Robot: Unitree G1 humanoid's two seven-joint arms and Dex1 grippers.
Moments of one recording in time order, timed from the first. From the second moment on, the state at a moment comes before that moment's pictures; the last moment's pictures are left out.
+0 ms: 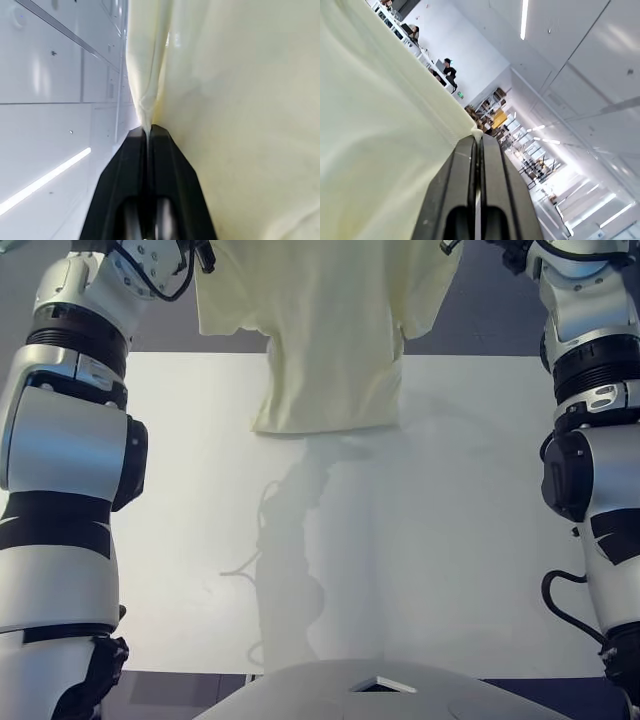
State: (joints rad) left arm -1.52 0.59 -0.42 1.31 0.64 -0.57 -0.16; right arm -1.40 -0.50 0.09 1.09 -0.15 -0.34 0.51
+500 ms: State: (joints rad) left arm -0.92 0.81 -0.33 0.72 0.32 -0.87 -0.39; right arm -0.70 -0.68 0.07 0.10 0.13 0.18 0.92
